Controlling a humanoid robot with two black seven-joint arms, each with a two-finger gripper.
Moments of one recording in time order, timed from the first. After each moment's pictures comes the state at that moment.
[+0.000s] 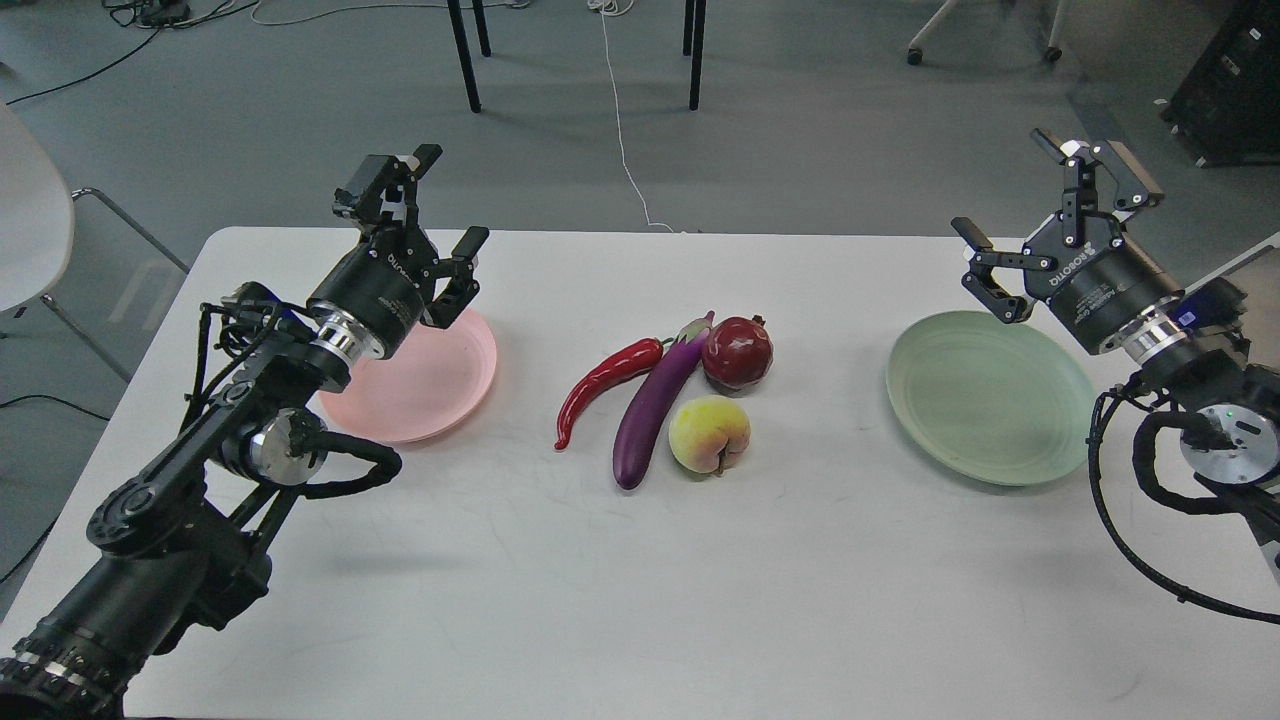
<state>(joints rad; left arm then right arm) -0.41 0.22 -1.13 -1.14 0.63 -0.21 -0.17 0.67 -0.71 0.43 1.08 0.07 0.42 0.49</state>
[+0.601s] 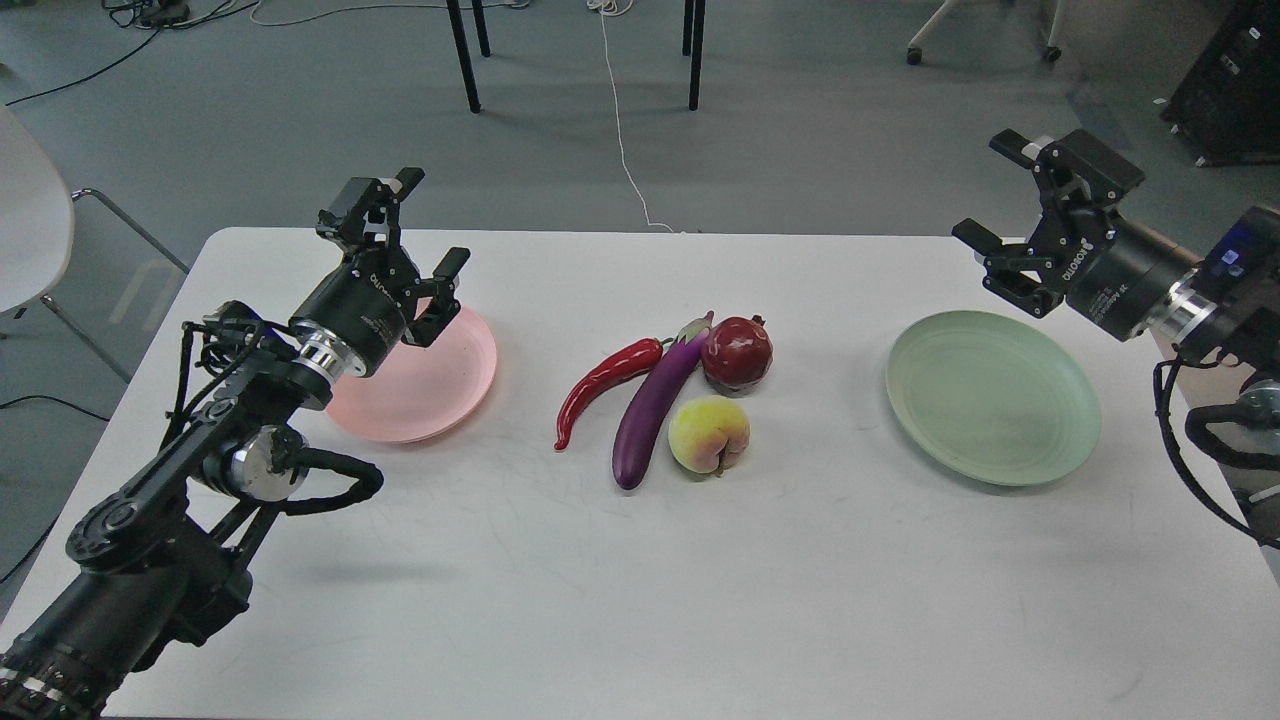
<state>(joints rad) -0.41 0.24 -1.13 -1.14 0.63 -0.22 -0.18 0.86 -0.81 0.41 1.10 -0.64 0.42 0.49</state>
